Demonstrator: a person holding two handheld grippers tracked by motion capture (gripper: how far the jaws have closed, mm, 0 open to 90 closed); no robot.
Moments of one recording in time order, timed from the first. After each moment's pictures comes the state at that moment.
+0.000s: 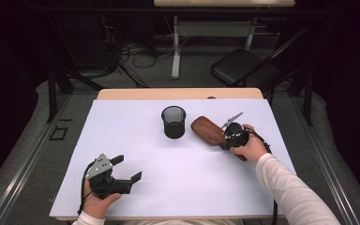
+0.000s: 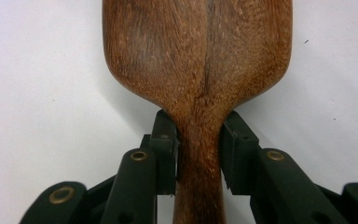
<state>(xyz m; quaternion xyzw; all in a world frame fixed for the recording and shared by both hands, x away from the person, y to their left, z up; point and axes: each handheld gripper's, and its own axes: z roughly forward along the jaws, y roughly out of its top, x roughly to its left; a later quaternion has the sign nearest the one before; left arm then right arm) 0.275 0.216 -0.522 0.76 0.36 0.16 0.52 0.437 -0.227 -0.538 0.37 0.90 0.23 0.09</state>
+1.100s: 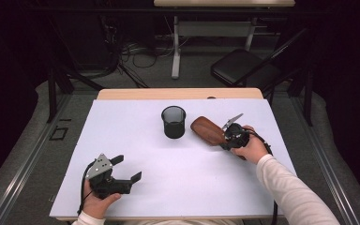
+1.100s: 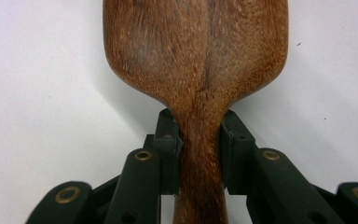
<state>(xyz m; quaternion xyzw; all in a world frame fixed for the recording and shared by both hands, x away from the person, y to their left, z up) 0.275 0.216 -0.523 0.76 0.36 0.16 0.52 0.432 -0.227 -0.530 0.35 0.91 0.19 0.10</state>
